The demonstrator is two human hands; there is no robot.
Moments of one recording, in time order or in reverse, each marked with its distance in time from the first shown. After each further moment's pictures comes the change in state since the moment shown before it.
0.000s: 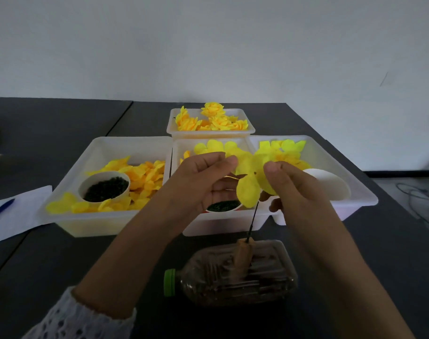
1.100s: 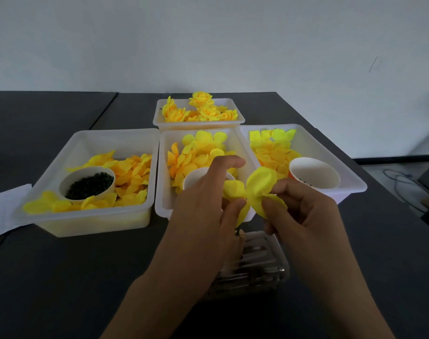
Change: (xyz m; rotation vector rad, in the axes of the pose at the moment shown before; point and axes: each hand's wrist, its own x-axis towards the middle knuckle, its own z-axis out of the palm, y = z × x) left_hand -0.044 -0.024 0.042 0.946 0.269 0.388; right_hand -0.035 0.016 -0.013 -0.116 0.085 -0.055
